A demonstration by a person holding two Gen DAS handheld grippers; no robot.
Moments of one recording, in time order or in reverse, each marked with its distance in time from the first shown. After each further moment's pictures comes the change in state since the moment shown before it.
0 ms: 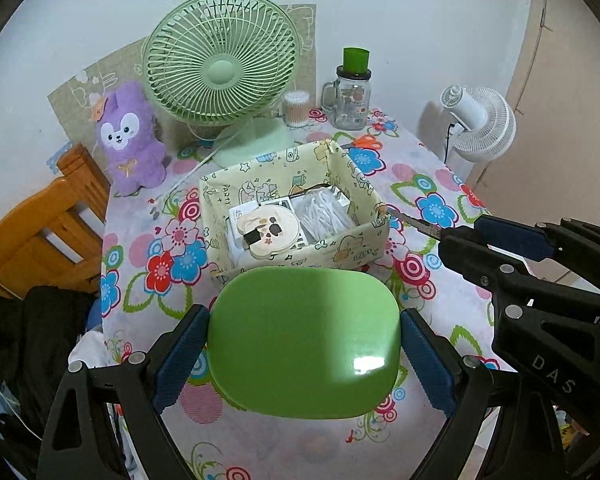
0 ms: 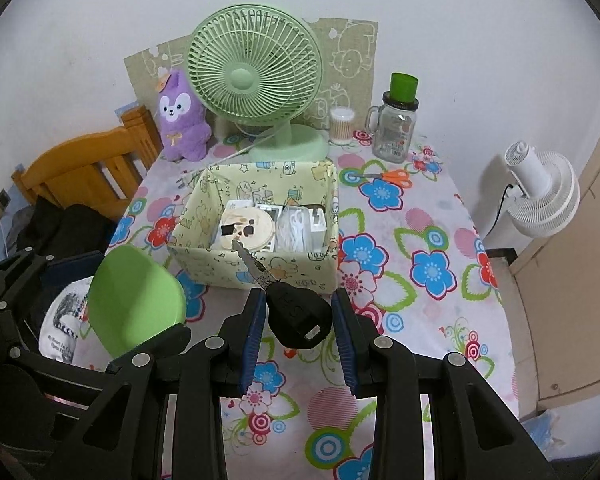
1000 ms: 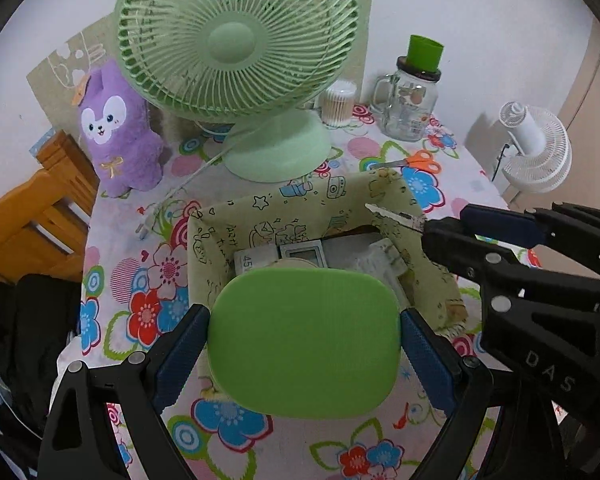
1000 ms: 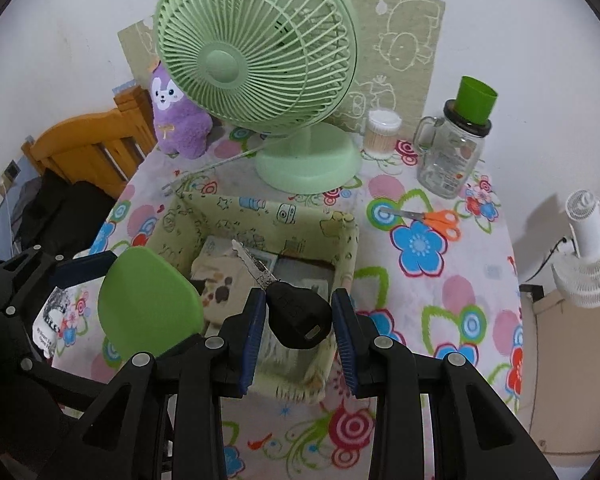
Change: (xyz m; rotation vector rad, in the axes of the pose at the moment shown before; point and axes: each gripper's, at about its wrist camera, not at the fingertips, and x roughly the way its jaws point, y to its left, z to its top) left arm 0.103 0.029 0.079 -0.124 0.081 0.056; right arm 0.126 -0.025 0.101 -0.138 0.102 0.115
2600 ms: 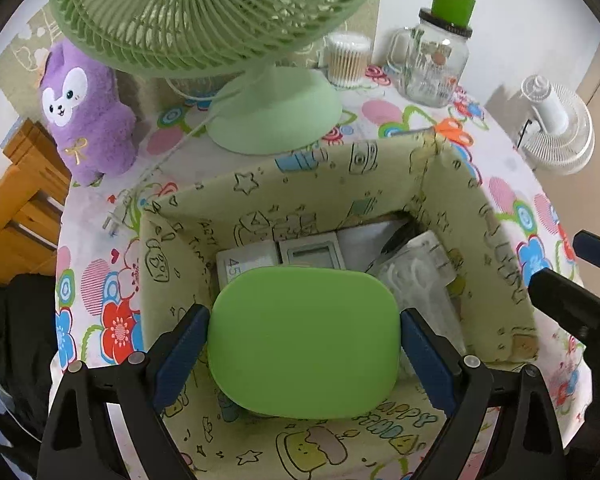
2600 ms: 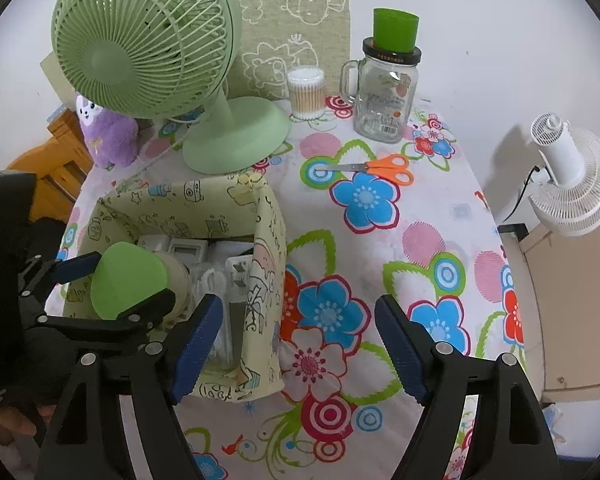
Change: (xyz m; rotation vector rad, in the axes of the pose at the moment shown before) left arm 0.072 0.002 0.012 0.028 0.104 0.006; right arm 0.018 -0.047 -0.031 0.220 0.058 -0.098
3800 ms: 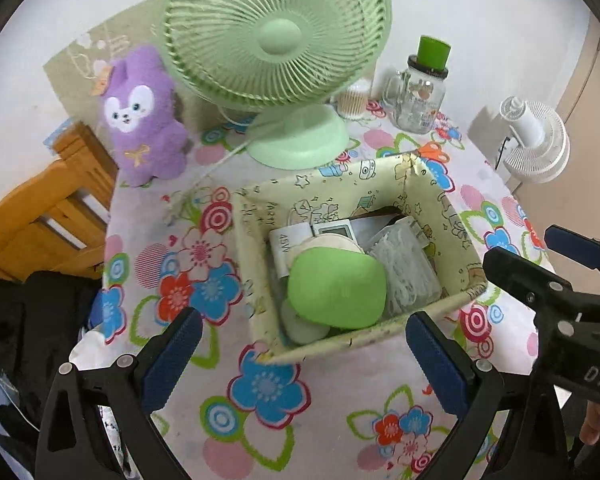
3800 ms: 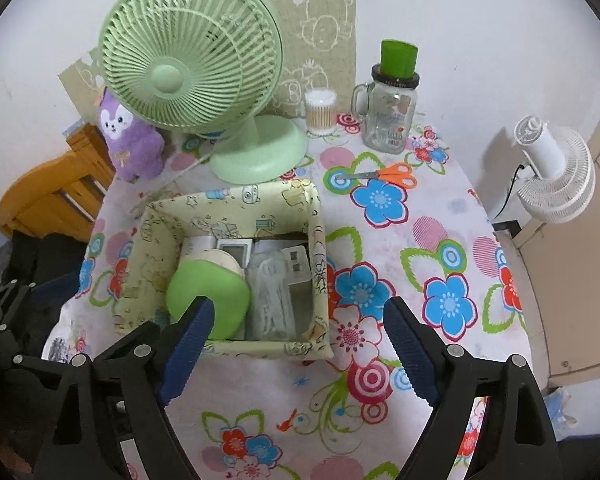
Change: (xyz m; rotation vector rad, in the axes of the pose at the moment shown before) left arm -0.095 0.032 -0.046 -0.008 -0.109 -0.006; right arm -0.061 0.051 -0.022 0.042 -0.085 -0.023
